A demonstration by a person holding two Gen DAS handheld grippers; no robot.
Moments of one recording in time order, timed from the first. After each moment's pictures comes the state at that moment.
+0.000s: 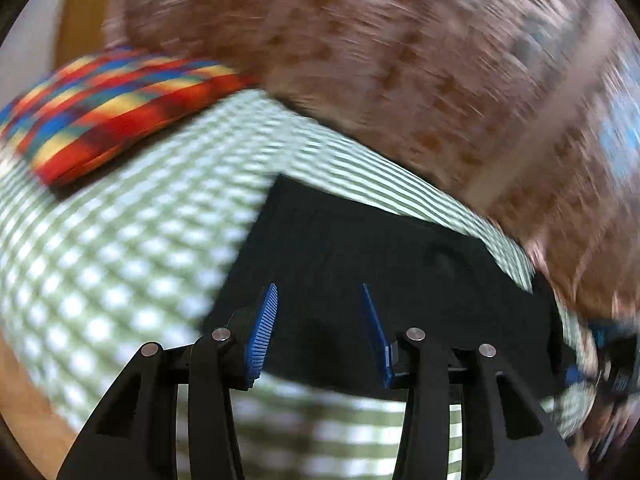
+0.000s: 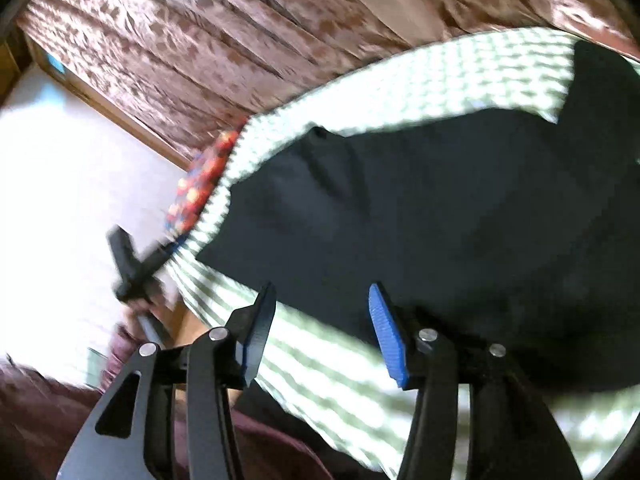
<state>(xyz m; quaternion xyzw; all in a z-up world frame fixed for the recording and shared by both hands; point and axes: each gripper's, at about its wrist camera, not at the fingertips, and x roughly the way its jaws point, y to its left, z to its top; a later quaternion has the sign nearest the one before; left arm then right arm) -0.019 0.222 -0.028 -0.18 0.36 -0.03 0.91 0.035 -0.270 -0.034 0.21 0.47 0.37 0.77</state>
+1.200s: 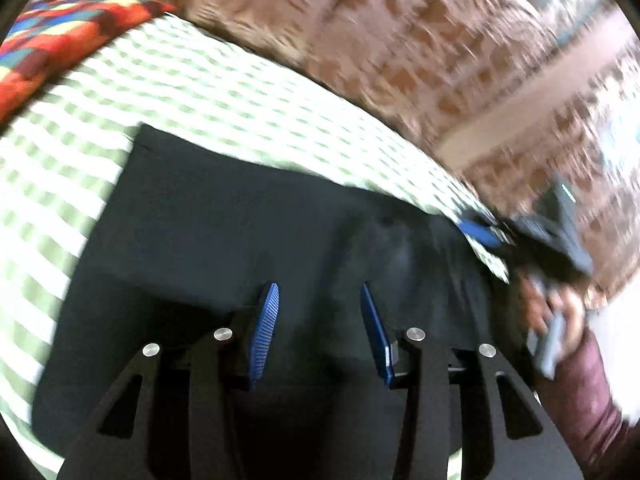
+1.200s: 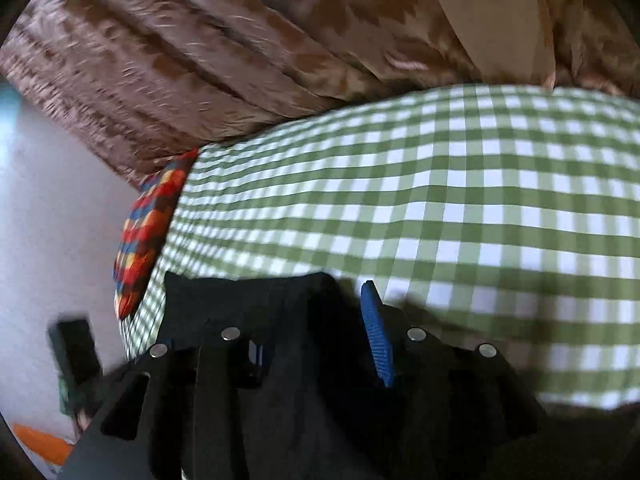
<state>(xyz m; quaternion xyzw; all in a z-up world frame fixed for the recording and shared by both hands) 0.089 0.196 -0.056 -0.24 0.45 -0.09 0.86 0.223 -0.122 -0.055 0.15 0.49 0.32 0.80</state>
